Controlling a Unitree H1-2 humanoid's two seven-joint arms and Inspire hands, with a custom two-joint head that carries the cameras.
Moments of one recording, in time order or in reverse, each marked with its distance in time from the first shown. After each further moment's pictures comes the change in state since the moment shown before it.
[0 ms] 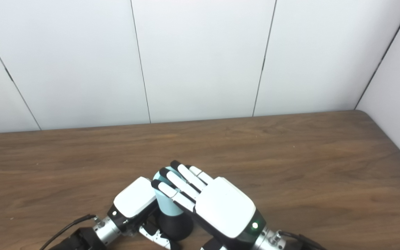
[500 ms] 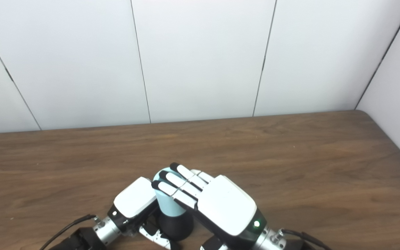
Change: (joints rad) left arm -0.002 0.000 -0.001 0.000 -0.001 0.000 0.000; right arm 0.000 0.004 0.001 0.032 0.085 0.001 -0.075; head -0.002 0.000
